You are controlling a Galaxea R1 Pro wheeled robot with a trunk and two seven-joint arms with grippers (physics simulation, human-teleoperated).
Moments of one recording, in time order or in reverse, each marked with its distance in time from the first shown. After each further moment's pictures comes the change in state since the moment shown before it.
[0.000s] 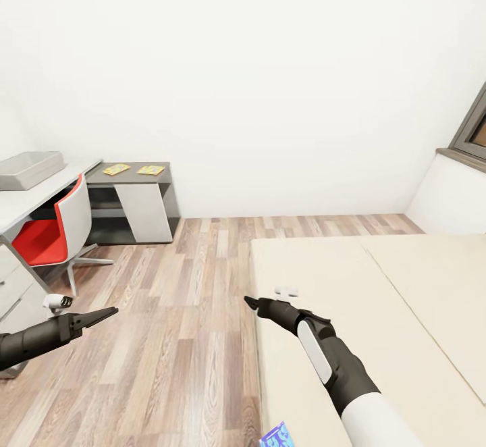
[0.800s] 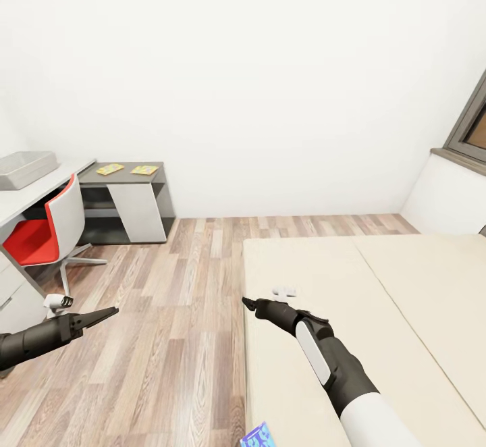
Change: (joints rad) left arm 0.000 -0.002 -0.001 0.000 0.000 0.000 0.000; right arm 0.000 0.000 0.022 0.000 0.000 0.000 -0.001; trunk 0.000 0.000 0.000
